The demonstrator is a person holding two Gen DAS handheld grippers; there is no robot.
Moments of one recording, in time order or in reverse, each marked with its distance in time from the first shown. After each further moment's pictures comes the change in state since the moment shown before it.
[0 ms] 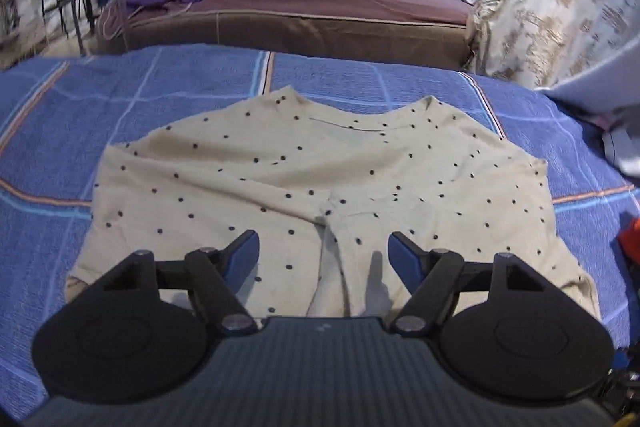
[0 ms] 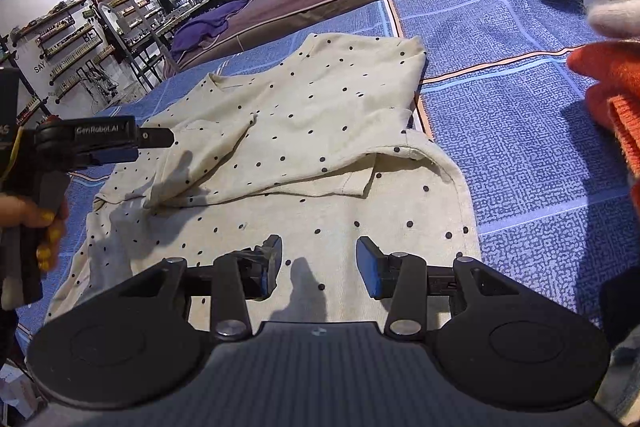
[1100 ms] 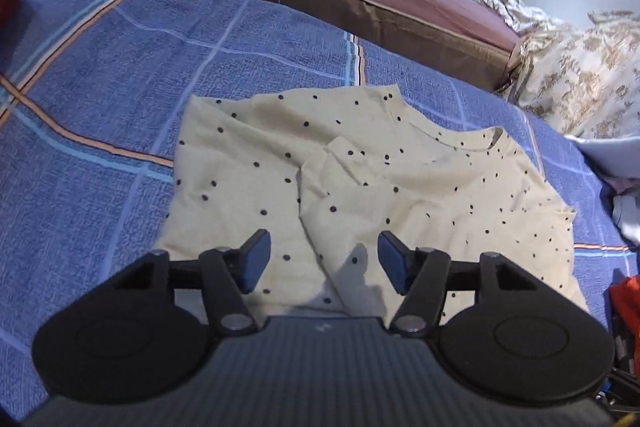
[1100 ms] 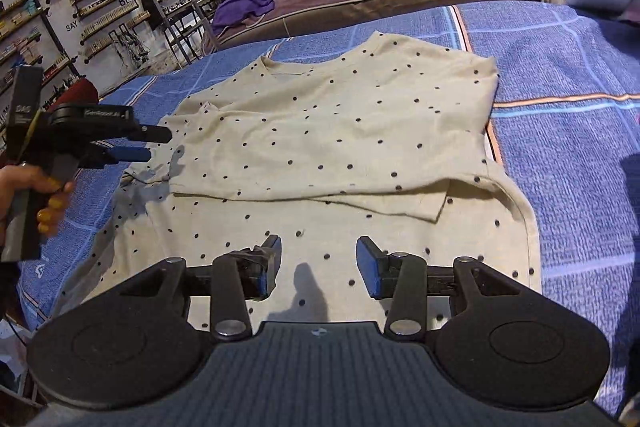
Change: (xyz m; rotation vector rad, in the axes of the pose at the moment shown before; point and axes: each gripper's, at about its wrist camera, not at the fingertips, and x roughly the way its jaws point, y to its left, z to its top) left arm 0.002 0.089 0.004 -0.178 0.081 -0.016; right arm 0.014 0.037 0.013 -0.111 0.043 0.057
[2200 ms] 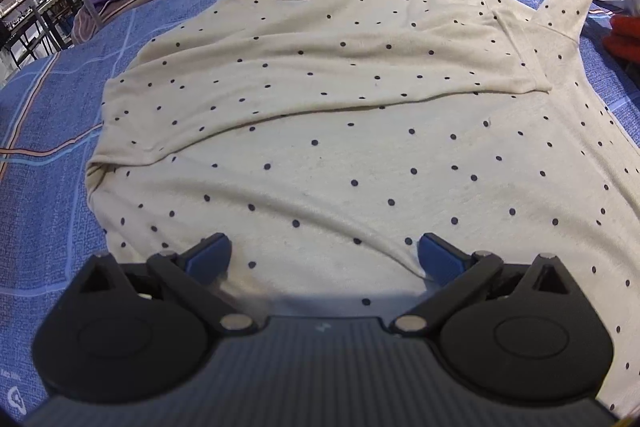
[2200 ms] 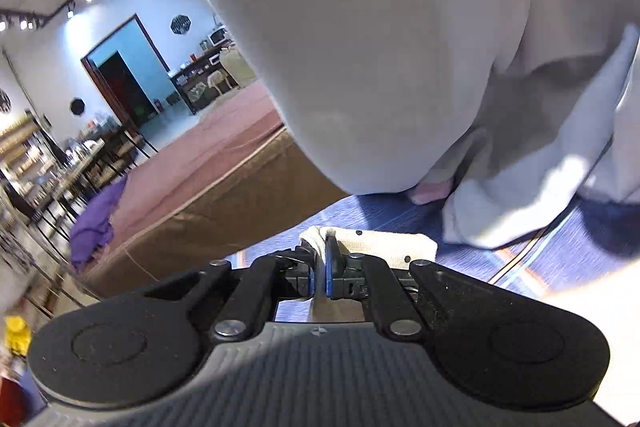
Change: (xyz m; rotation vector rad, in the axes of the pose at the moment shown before) left arm -0.030 -0.089 -0.135 0.507 0.079 0.128; right arm -0.096 -0.160 0.201 0.449 -0.367 -0.322
